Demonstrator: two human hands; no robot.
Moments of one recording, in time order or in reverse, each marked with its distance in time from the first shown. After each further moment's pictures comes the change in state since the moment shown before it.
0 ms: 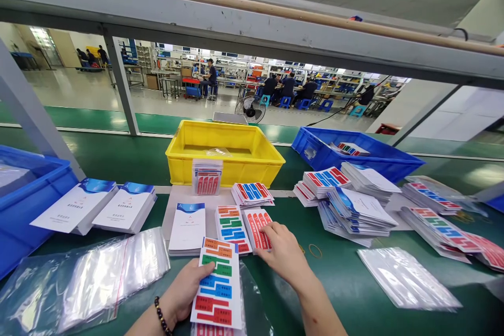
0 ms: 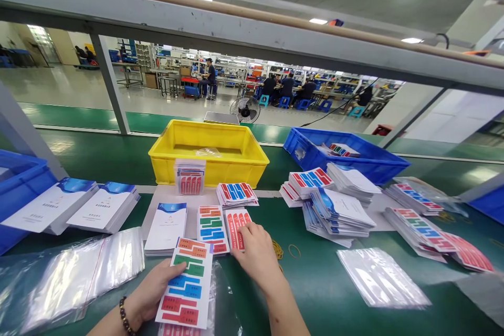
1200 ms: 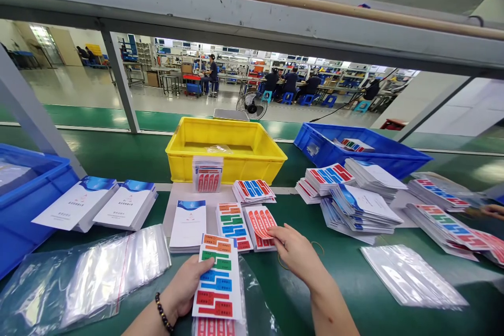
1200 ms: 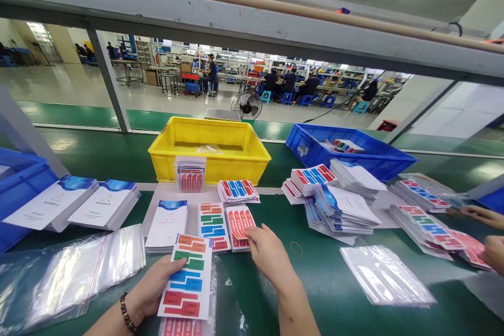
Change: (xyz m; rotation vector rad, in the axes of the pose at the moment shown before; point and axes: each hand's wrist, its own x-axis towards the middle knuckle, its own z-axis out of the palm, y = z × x) left_hand 0.002 0.000 0.000 -0.028 0.064 0.008; right_hand -0.003 0.027 -0.002 0.173 -0.022 -0.059
